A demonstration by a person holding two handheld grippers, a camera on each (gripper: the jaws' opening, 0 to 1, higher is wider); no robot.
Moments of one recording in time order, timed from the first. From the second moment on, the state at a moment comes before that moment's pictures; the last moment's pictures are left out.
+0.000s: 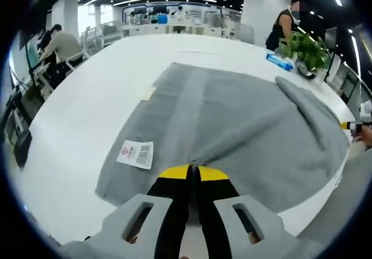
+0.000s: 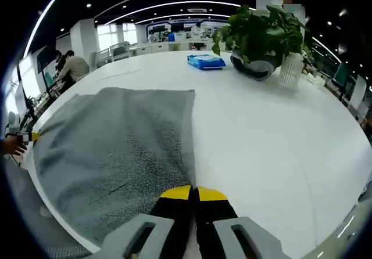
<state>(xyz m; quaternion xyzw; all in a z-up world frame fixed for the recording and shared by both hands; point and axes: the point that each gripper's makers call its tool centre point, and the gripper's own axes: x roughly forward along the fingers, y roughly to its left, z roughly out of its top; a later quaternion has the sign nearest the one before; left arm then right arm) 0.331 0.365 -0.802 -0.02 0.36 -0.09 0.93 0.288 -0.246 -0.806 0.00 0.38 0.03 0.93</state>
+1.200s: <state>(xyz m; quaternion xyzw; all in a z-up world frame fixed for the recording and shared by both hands) 0.307 0.355 -0.787 -0.05 0.32 -0.11 0.94 0.293 -0.202 -0.789 0.01 0.36 0.05 0.93</state>
